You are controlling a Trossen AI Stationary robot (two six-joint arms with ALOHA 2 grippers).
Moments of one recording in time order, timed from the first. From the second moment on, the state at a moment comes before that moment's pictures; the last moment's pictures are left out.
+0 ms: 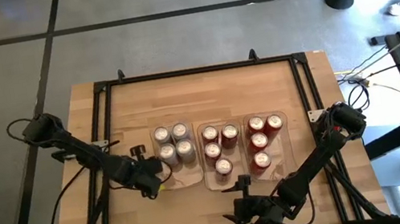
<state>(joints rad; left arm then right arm) -0.54 1.41 0.77 -0.81 -0.41 -0.64 0.75 1.95 1.39 -0.24 0.75 0.44</state>
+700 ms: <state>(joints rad) -0.39 1.41 0.67 -0.64 -0.66 -0.39 0.75 1.95 1.39 -0.24 0.75 0.44</state>
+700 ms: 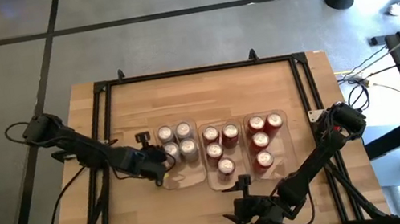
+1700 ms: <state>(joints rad) -0.56 1.17 0.88 -0.86 -0.65 -0.43 0.67 1.82 1.44 -0.35 0.62 0.34</state>
